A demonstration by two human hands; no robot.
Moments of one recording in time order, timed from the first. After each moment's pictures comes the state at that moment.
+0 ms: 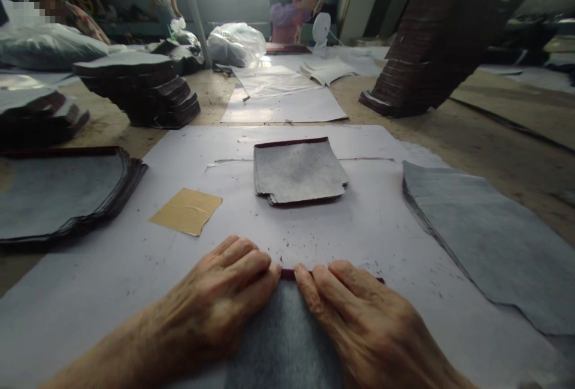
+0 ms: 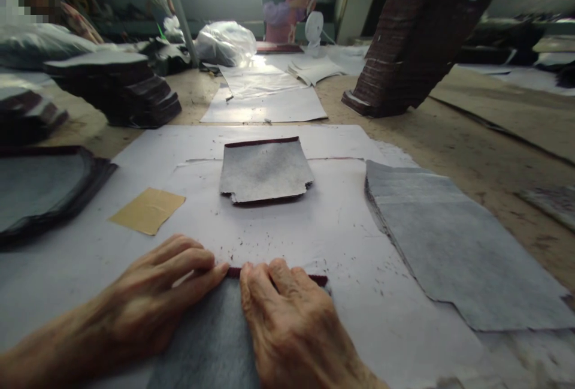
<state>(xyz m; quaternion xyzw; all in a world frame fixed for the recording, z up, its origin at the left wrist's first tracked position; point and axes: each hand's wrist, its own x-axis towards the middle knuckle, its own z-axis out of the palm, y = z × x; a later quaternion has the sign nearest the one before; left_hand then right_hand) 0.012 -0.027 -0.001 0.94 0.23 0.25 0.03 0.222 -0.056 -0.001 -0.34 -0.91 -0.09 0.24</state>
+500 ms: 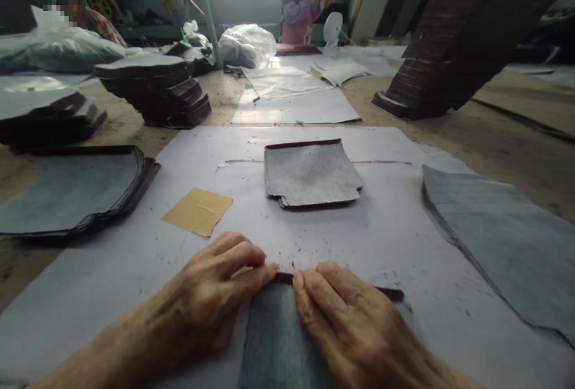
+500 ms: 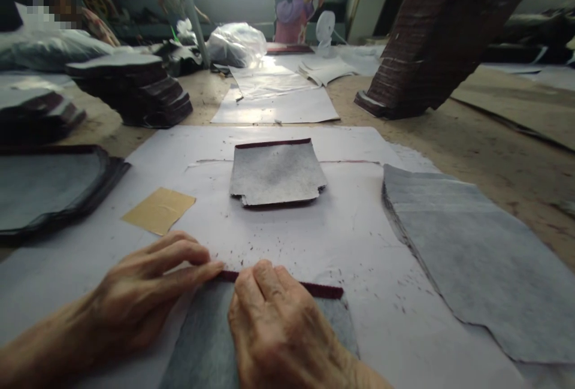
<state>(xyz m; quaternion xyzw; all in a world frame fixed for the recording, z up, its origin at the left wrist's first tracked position) -0.004 -0.025 -0.001 0.92 0.26 0.29 0.08 0.203 -0.044 -0.005 -0.27 -0.92 -0.06 0.29</state>
